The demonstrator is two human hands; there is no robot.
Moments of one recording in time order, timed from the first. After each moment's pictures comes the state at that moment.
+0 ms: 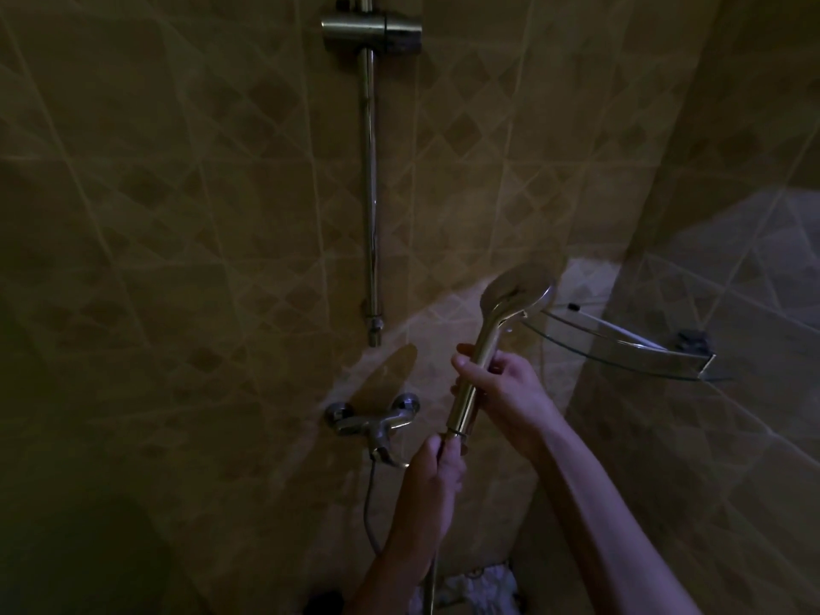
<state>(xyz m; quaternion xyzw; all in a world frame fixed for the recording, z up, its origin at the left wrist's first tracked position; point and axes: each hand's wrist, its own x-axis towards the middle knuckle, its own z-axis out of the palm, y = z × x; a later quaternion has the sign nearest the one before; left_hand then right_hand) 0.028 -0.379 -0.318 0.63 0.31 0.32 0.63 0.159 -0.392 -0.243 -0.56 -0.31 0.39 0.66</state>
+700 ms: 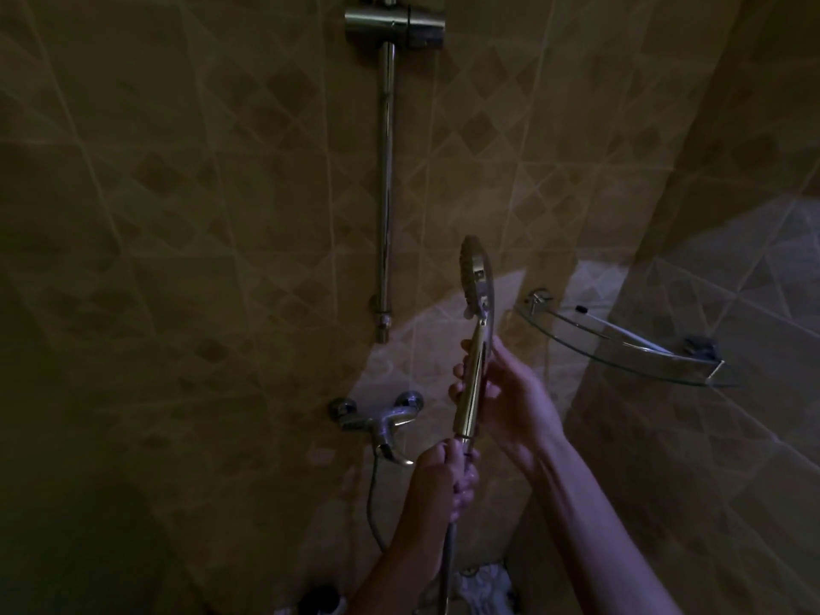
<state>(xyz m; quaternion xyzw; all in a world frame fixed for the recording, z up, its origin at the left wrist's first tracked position) 0.020 -0.377 -0.314 0.52 0.29 0.27 0.76 0.148 -0.390 -0.253 -0.36 -0.25 0.51 0.74</state>
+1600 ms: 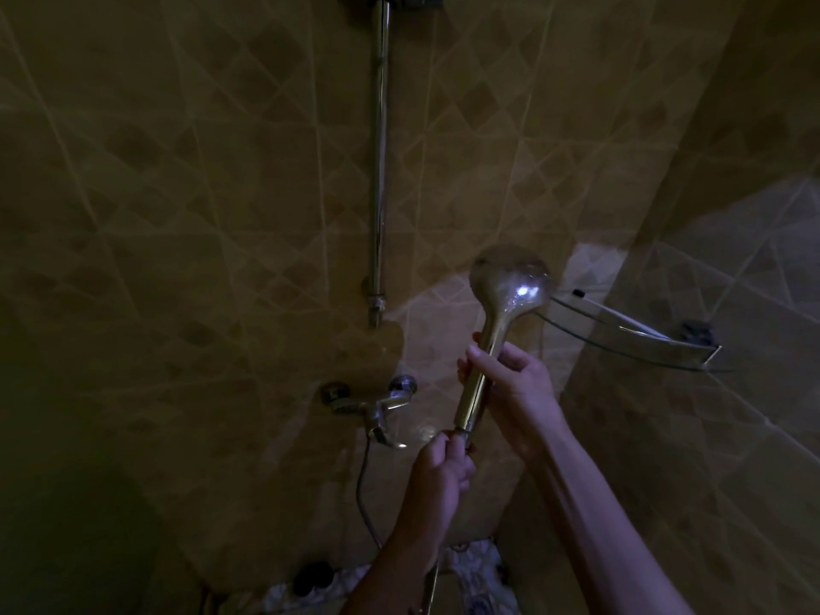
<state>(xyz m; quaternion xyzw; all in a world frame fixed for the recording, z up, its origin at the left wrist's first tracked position) 0.032 -0.377 -0.330 0.57 0.34 0.24 0.71 0.154 -0.395 -0.262 -0.49 -0.25 0.40 0.74</state>
